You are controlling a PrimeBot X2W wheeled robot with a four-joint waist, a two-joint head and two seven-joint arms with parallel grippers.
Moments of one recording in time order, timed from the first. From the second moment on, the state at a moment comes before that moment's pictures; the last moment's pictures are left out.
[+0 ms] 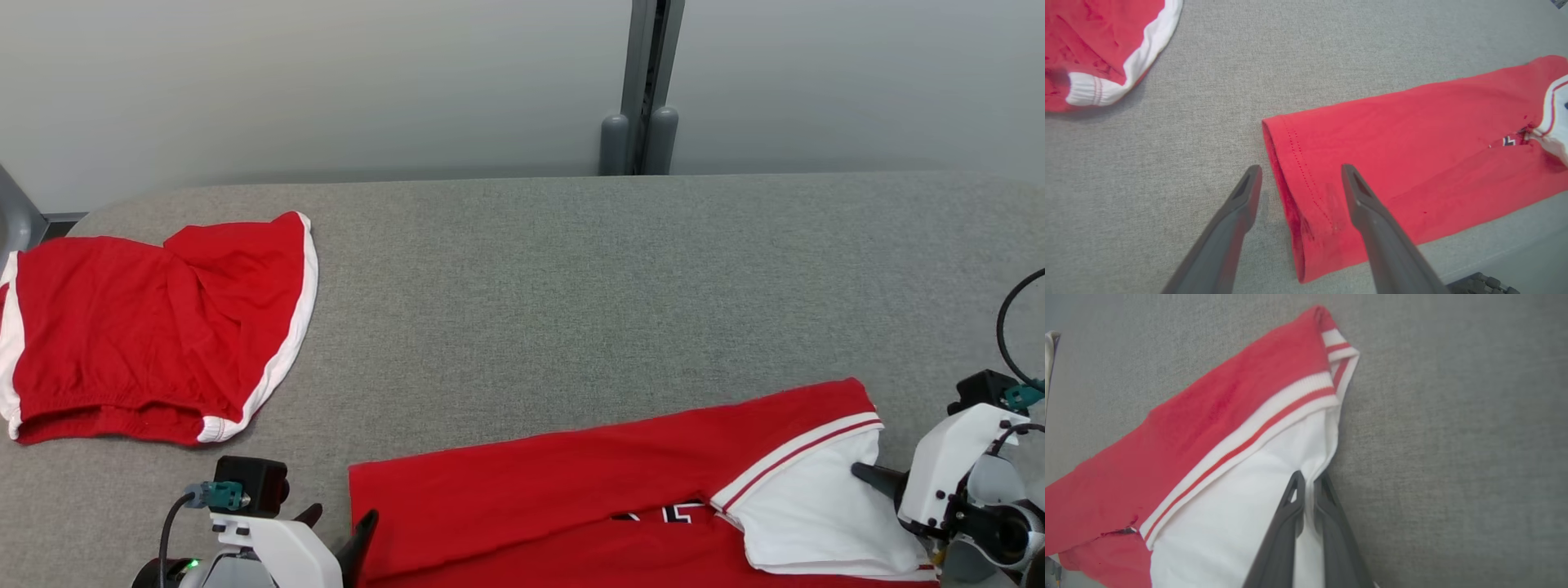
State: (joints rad) left arm -0.35 0.72 -1.09 -0.03 -1.22 0.44 0.09; right arm -0.61 -0.55 1.05 0.84 1.55 0.13 0.29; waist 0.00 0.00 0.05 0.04
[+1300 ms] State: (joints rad) left arm -0.26 0.61 -0.97 0.11 -1.20 0.39 -0.24; right arm -0.56 -0.83 0.97 0.25 1.55 0.13 0.24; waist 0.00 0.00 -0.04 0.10
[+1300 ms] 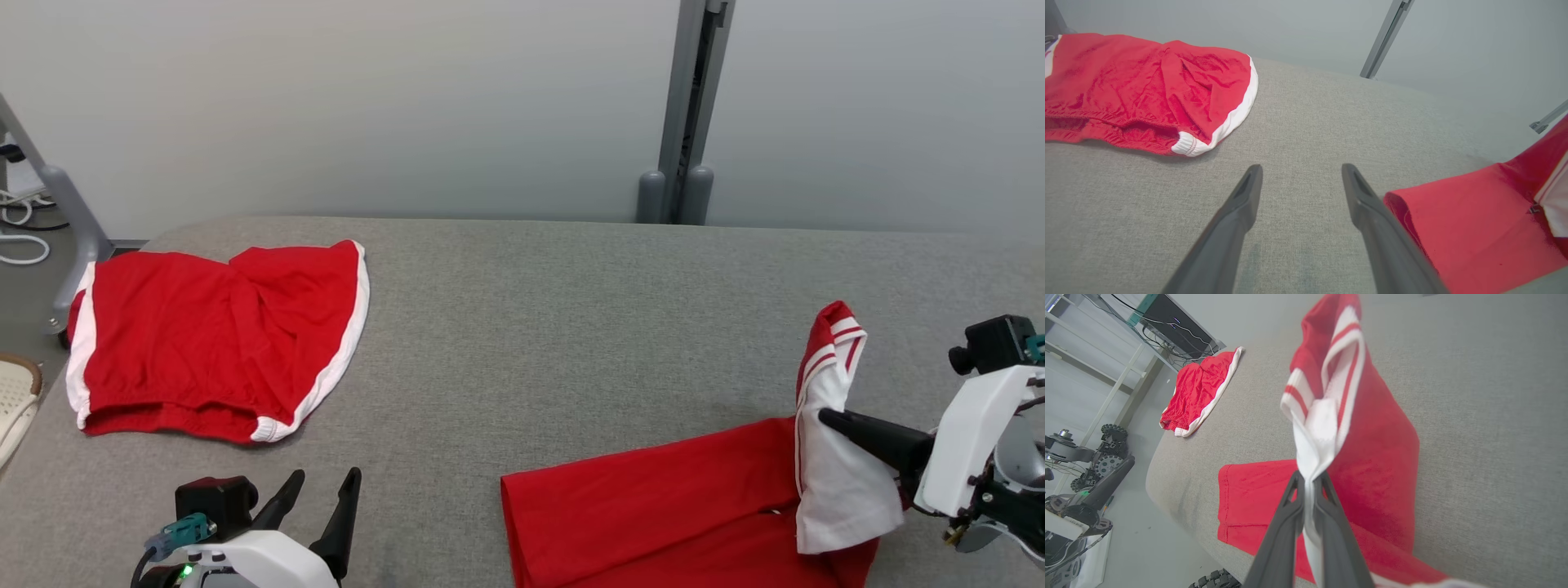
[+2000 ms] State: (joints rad) left arm -0.26 0.56 -0.94 0.15 -1.13 0.35 -0.26; right arm -0.50 -0.59 1.01 0.30 1.68 0.13 0.24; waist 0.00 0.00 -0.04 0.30
